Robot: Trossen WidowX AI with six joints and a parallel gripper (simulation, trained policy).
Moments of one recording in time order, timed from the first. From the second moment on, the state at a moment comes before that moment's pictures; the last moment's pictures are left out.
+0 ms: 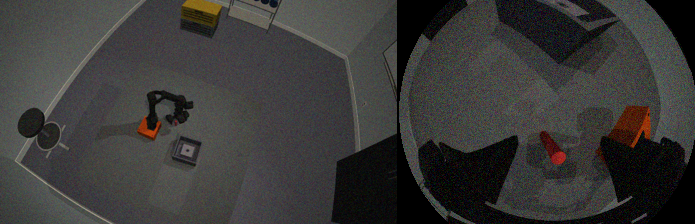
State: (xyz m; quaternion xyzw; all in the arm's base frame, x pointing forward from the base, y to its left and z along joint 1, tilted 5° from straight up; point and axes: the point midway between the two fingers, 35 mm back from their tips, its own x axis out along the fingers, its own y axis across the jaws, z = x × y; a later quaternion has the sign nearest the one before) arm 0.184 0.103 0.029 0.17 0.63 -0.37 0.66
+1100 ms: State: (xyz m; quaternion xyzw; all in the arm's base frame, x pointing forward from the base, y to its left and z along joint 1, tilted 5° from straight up) arm 0.186 0.093 -0.005 0.11 0.65 -0.37 0.66
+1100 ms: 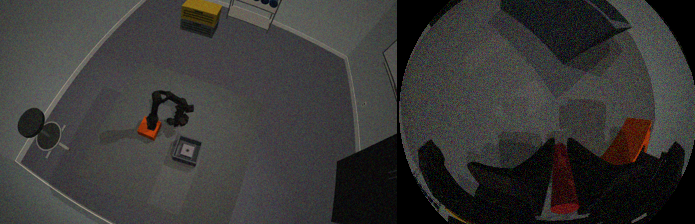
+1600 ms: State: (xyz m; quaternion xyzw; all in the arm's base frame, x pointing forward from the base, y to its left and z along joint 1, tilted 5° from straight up) arm 0.222 0.073 0.058 0.13 0.60 -0.40 0.68
